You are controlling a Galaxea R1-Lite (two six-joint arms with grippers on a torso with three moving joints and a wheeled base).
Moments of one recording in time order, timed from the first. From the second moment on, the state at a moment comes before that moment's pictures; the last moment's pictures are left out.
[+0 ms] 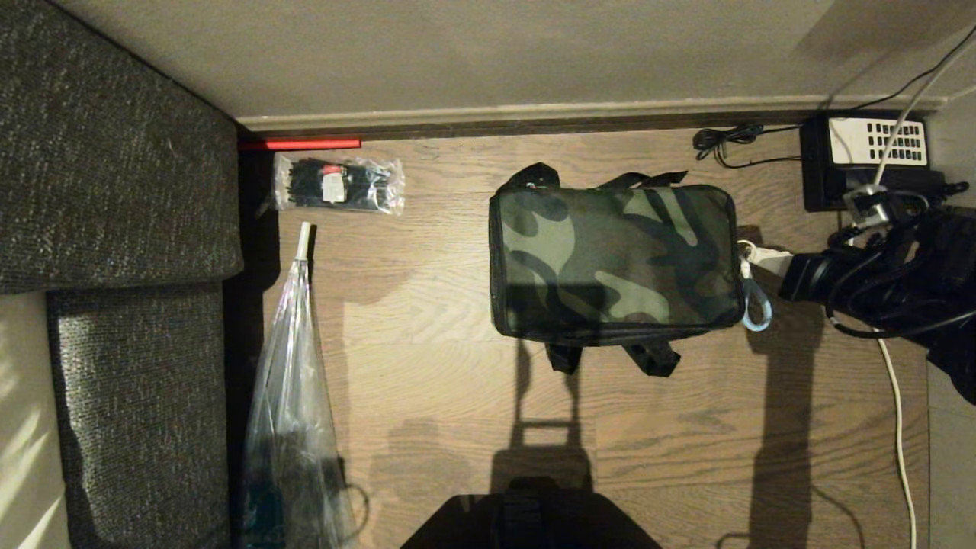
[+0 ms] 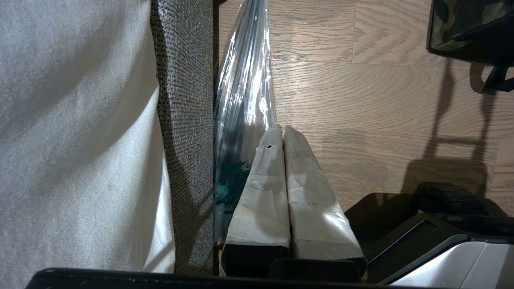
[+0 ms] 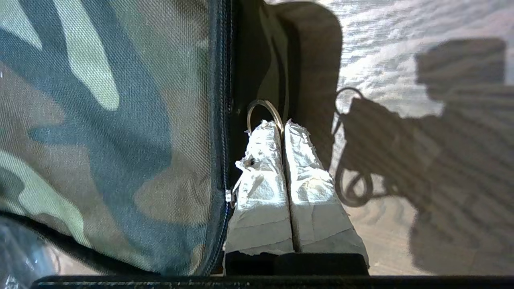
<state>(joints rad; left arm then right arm) 0.00 0.00 0.00 0.01 0.01 -0.01 -0.11 1.79 -0.76 -0.99 0.46 0.10</state>
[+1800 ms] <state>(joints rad) 0.00 0.00 0.00 0.01 0.01 -0.01 -0.04 1.75 -0.93 -0.92 0.43 0.31</state>
